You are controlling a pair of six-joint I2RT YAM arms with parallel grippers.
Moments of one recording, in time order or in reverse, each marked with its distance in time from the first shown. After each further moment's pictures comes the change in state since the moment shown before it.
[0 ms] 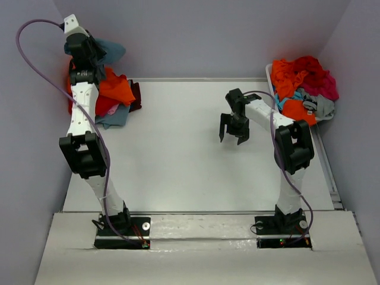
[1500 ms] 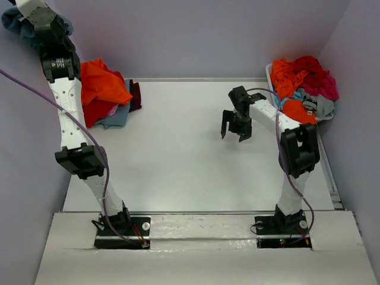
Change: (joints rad) left arm 0.048 -0.022 0.462 -0.147 -0.396 0.157; right arm -0.008 -0.094 -0.051 0.036 0.038 0.005
